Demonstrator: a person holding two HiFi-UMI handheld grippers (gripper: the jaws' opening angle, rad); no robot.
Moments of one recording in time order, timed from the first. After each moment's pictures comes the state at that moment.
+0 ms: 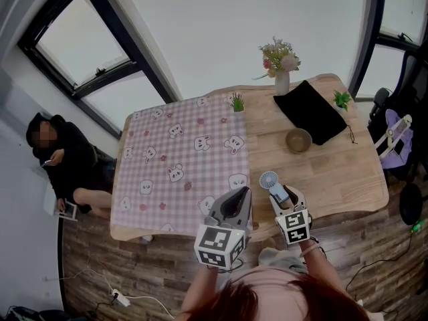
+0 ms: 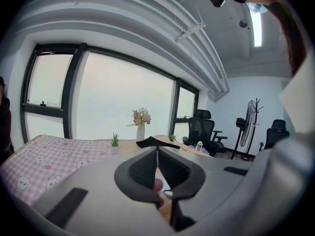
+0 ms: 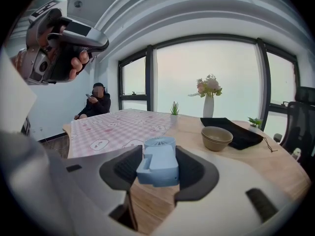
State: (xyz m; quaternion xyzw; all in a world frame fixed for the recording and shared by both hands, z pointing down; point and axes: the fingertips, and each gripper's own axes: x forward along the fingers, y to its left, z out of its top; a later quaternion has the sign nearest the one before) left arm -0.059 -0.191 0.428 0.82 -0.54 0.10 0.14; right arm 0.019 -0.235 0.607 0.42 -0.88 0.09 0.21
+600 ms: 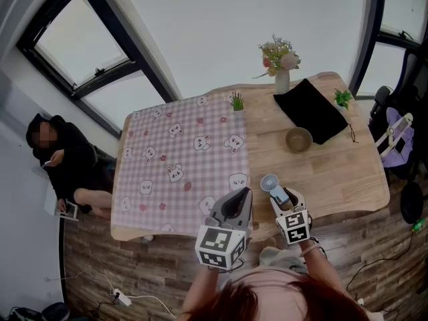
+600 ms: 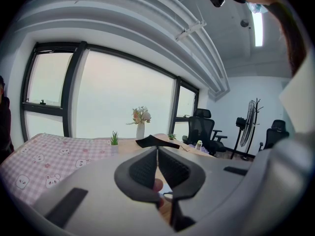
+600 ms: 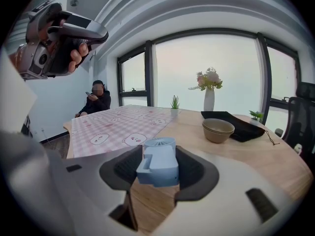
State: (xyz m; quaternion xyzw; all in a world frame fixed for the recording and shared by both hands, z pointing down) left arm -0.056 -0.193 0.435 0.82 -0.54 0.10 0.15; right arm 0.022 -0.231 0.634 0.41 -0.88 0.11 0.23
